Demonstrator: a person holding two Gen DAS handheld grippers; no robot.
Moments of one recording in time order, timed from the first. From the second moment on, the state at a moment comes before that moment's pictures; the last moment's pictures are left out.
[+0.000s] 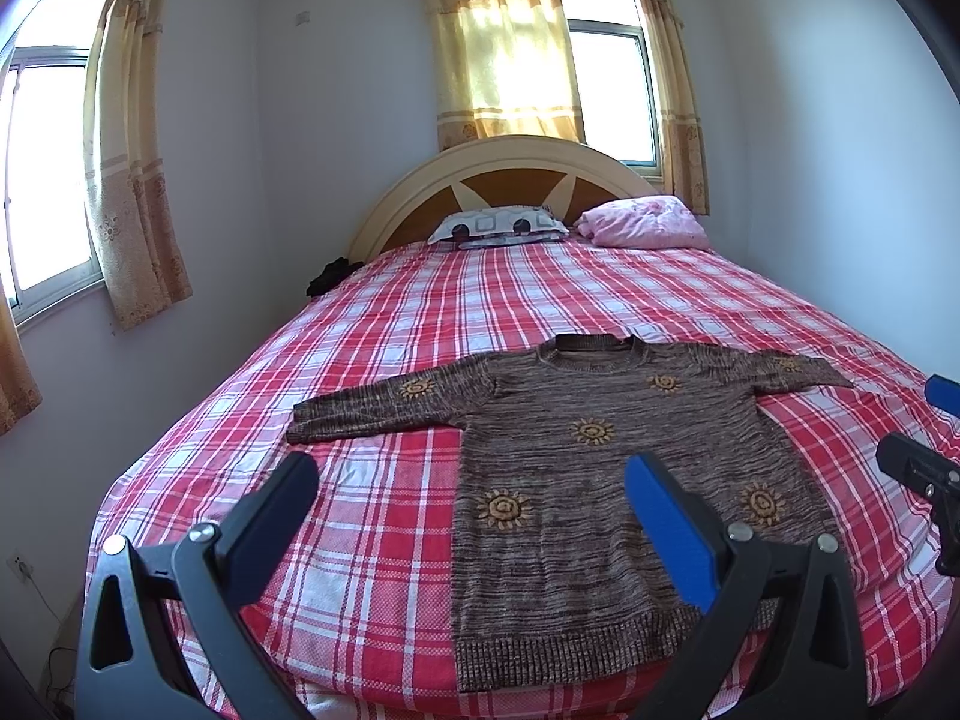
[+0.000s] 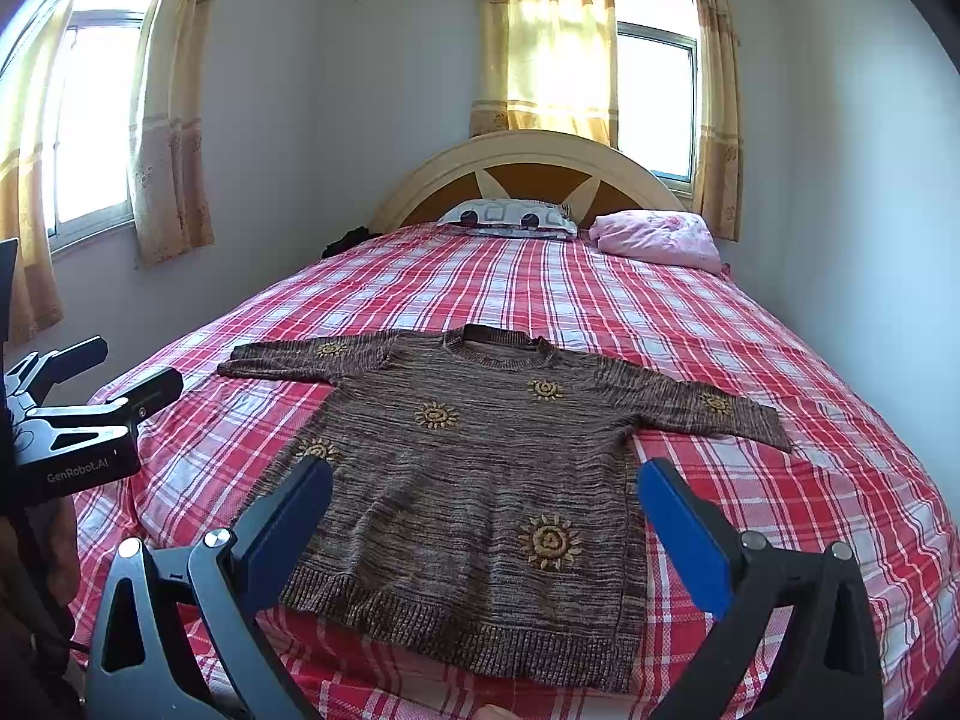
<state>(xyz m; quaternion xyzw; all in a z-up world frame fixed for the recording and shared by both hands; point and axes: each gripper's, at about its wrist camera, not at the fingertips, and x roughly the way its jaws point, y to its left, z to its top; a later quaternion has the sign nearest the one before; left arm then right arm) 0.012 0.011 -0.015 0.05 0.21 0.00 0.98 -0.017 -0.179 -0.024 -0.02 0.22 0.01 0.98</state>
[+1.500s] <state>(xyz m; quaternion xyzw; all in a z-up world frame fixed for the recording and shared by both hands) 0.158 -0.023 -0.078 0.11 0.30 -0.02 0.95 0.103 -0.327 -0.100 0.04 0.33 -0.09 0.94</state>
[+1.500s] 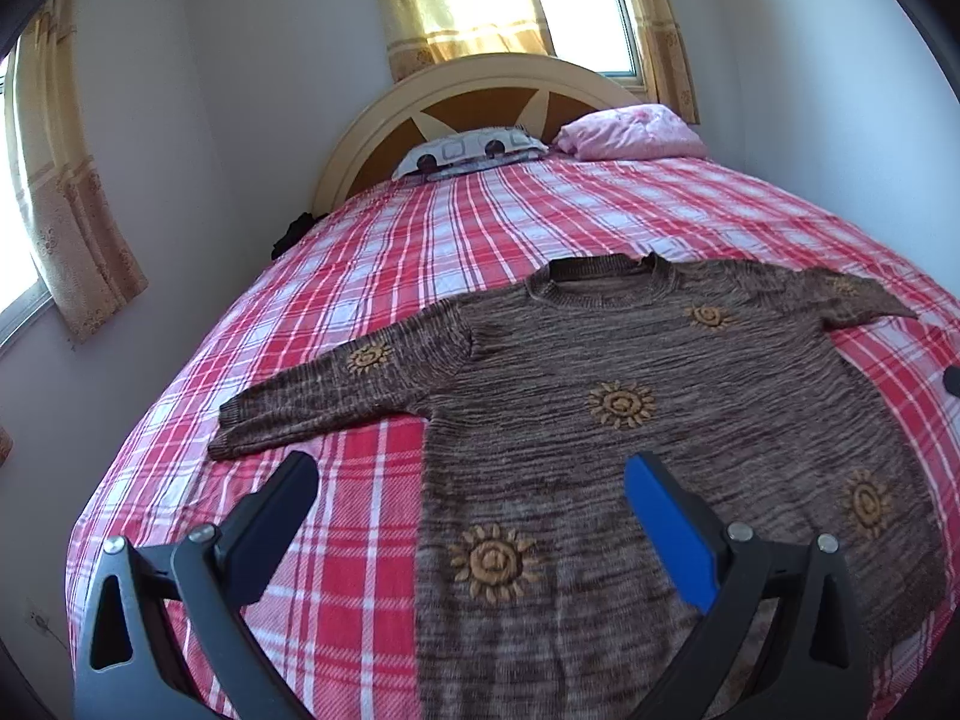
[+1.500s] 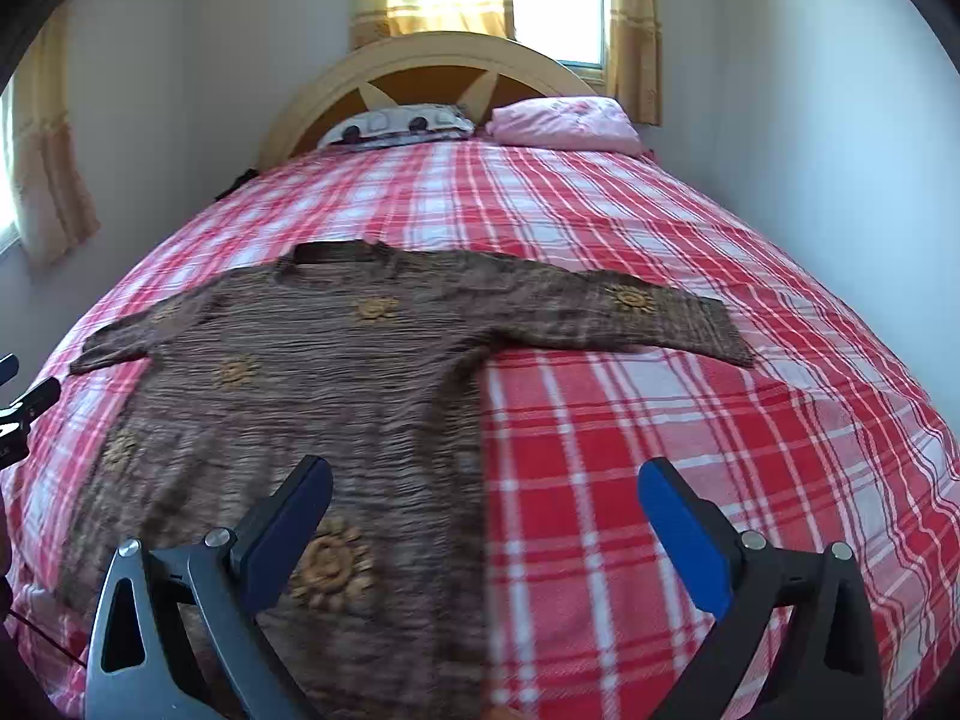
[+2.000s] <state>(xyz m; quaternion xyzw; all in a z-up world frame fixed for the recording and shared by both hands) 0.256 -0.021 -0.118 0.10 0.34 0.01 0.94 0.175 -0.490 -0.124 0.13 0.36 -0.19 0.90</state>
